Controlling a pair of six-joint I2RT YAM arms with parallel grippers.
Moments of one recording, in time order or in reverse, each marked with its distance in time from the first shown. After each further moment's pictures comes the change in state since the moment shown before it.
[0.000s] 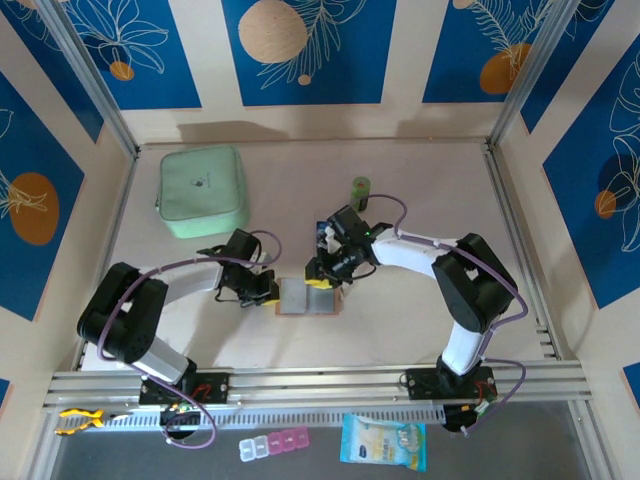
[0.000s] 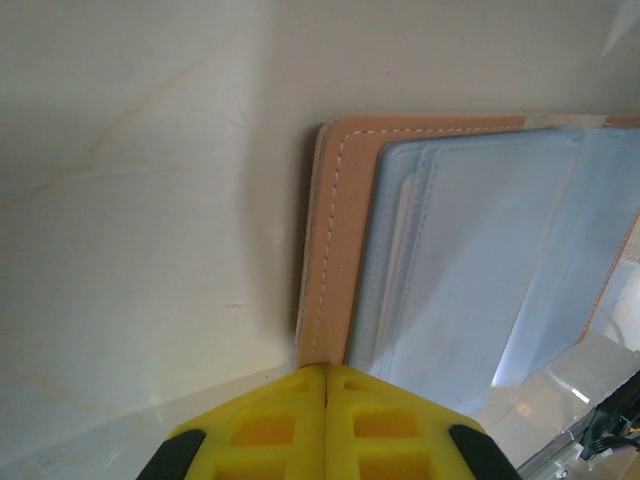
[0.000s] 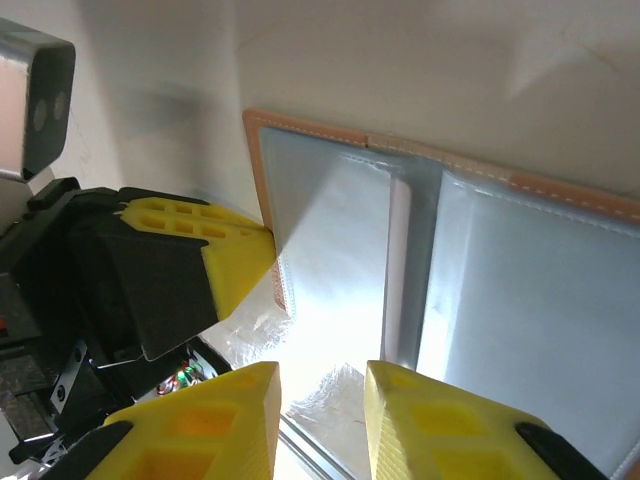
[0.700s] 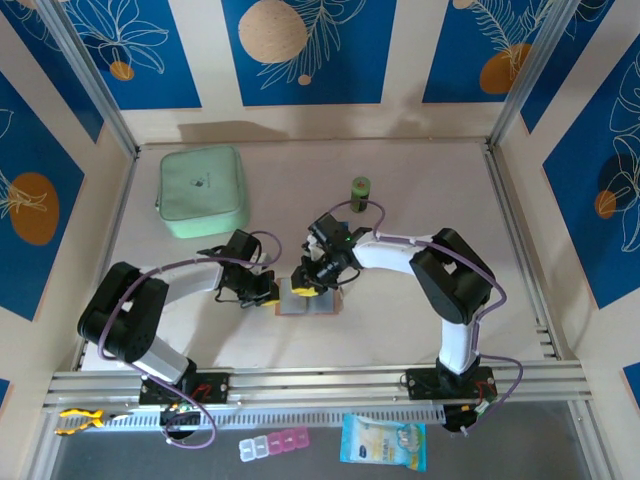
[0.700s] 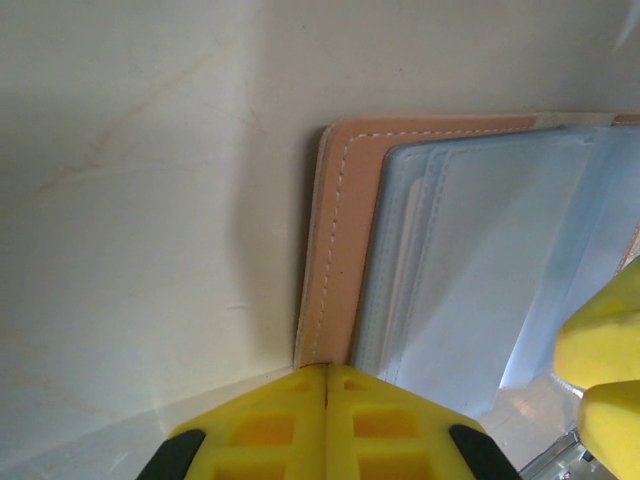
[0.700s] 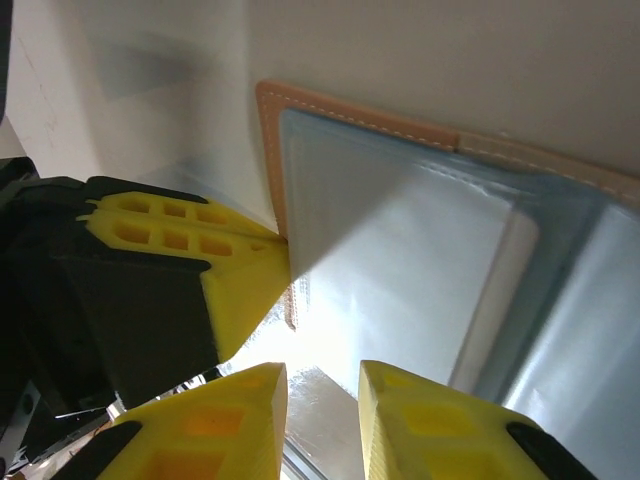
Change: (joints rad) left arm 0.000 0.003 -0.003 0.005 0.000 0.000; right arm 0.085 0.124 0.077 0.033 -0.003 -0.001
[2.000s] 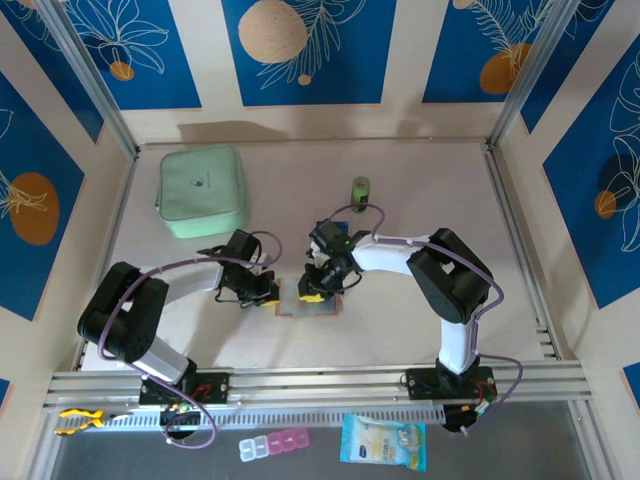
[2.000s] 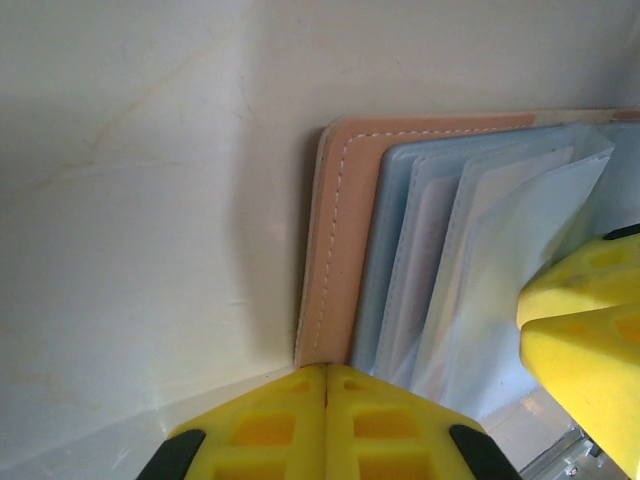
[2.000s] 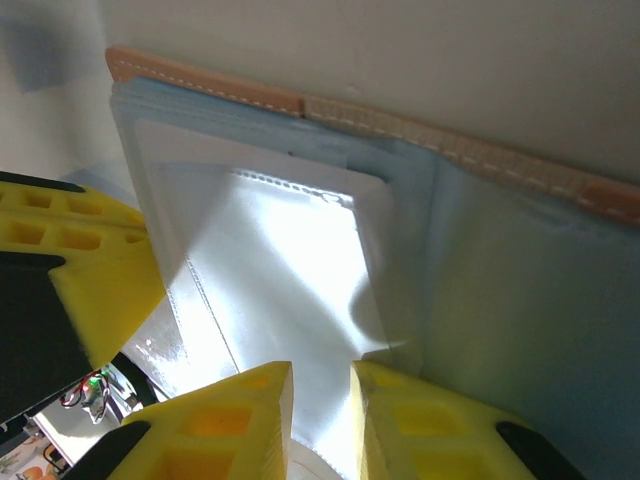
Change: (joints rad) left arm 0.000 0.000 0.003 -0.011 0.000 0.019; right arm -0.004 0.002 -0.042 -0.052 0.066 -0.064
